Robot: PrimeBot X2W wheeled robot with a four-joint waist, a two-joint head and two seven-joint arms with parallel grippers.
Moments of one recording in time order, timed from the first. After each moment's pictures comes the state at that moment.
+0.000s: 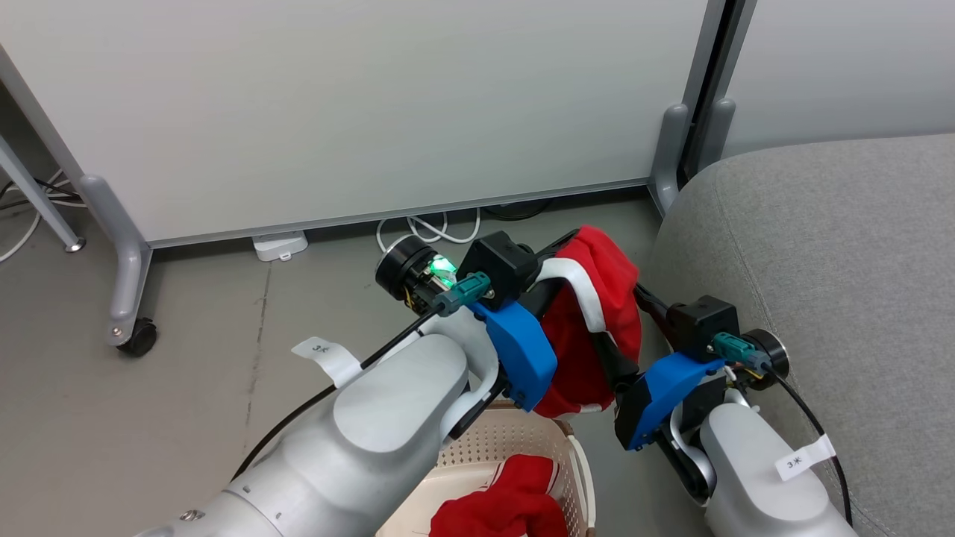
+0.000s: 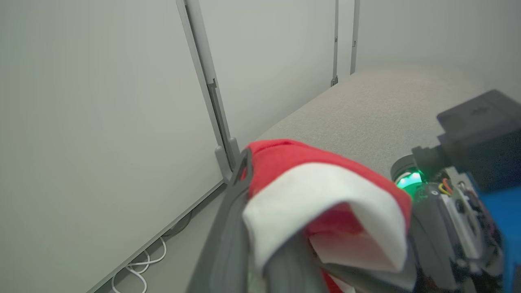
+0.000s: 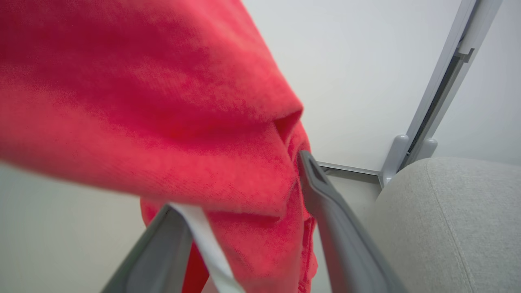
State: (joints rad) left arm -0.85 0.05 -1.11 0.73 -0.71 -0.08 -0.22; right arm -0.50 -0.05 0.30 0.73 0.17 0.13 -0.22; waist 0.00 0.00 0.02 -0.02
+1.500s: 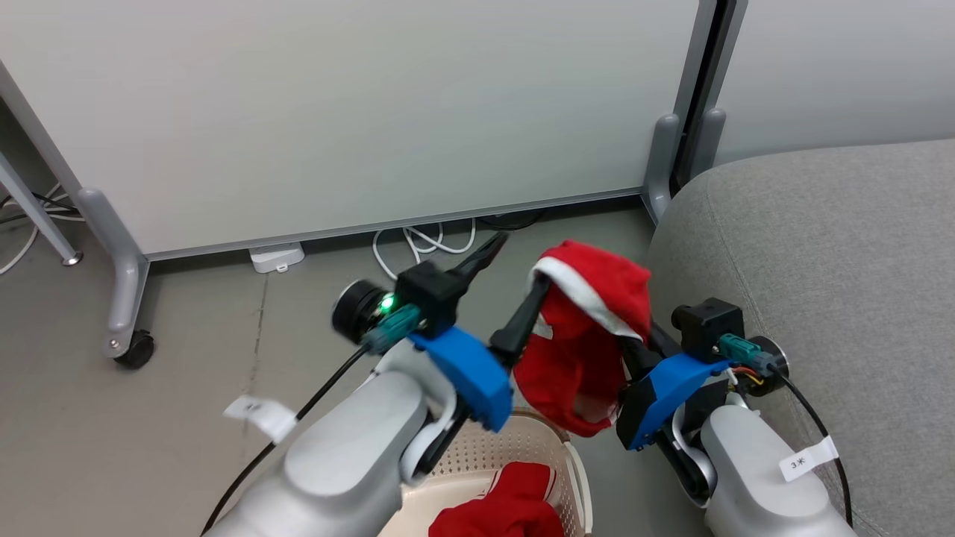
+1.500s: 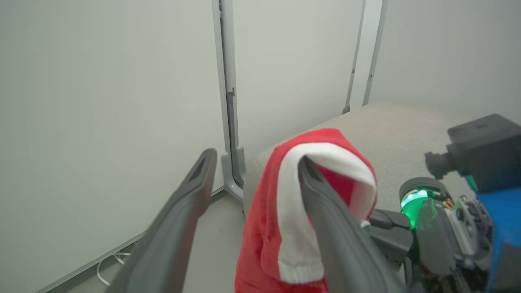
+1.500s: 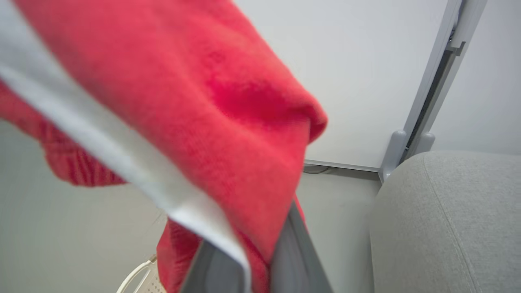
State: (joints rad) left arm -0.71 0.12 -0.98 0.61 -0.73 -0.04 -0.26; right arm -0.53 -0.05 0.33 0.79 0.23 0.13 -0.25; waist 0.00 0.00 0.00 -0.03
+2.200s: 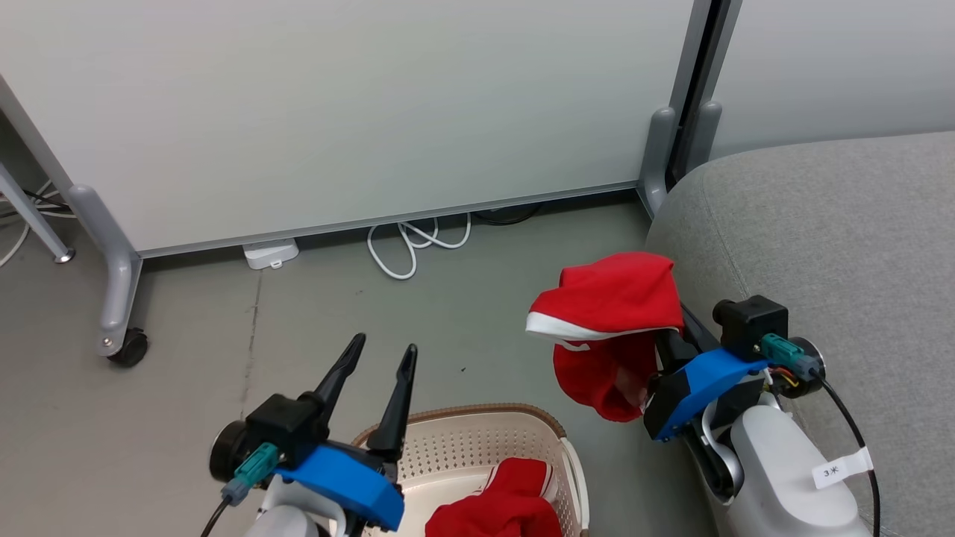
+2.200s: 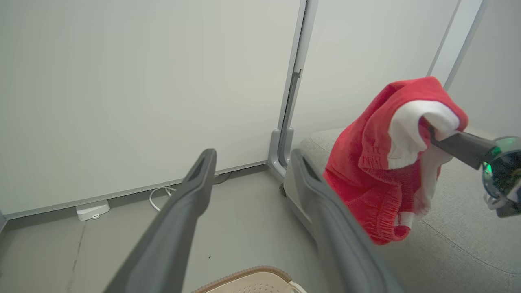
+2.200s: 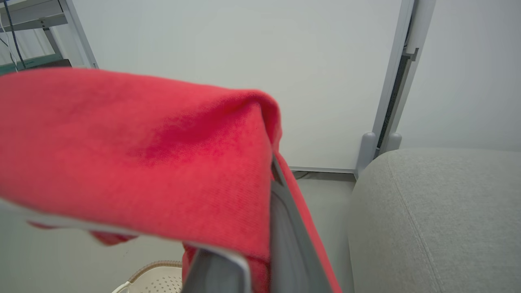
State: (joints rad) left arm -0.23 0.24 -0.57 0.32 -0.53 -0.03 -0.26; right arm -0.48 -0.05 0.19 0.69 0.18 0.13 -0.24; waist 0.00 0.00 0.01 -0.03
